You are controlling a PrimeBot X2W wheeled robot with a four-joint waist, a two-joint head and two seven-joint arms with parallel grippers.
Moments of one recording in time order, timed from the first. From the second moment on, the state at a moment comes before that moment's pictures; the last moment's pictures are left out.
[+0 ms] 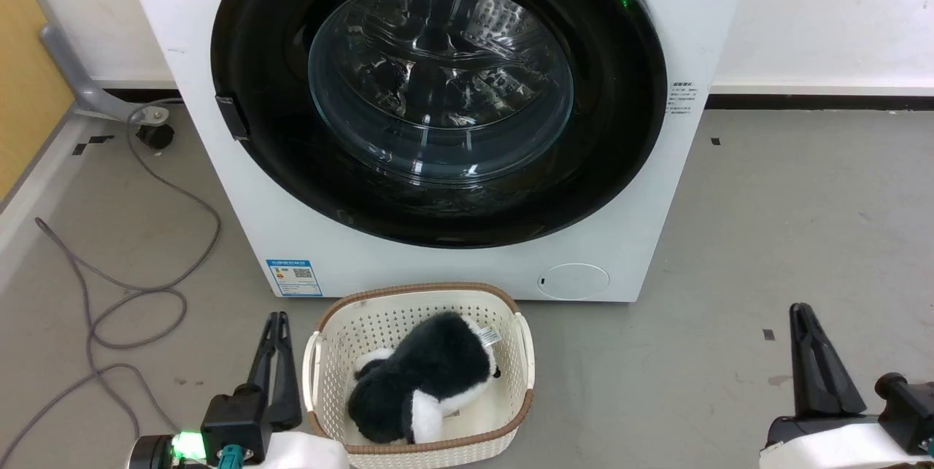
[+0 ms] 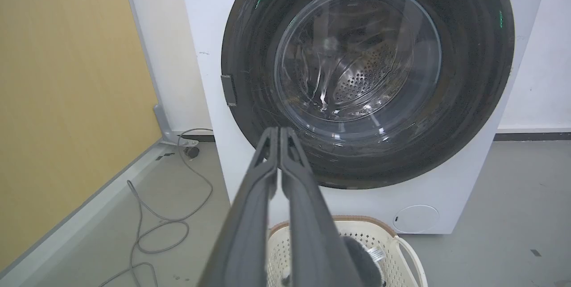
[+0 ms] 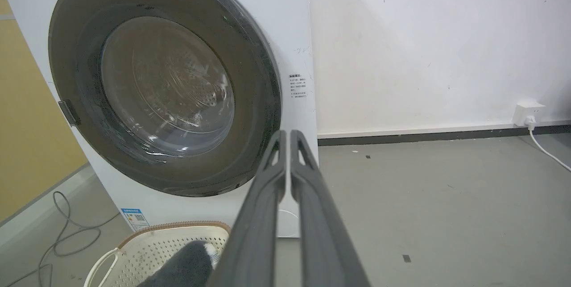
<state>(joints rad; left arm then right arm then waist) 0.03 0.07 -0.10 0.07 -0.04 0.19 -0.26 0.02 -0.05 -0.11 0.10 0.16 0.13 -0.26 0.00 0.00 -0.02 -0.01</state>
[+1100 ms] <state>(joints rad) 0.03 0.07 -0.08 0.05 -0.04 0.14 -0.19 0.02 -0.05 -0.08 0.08 0.12 0.13 -0.19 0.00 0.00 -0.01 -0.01</state>
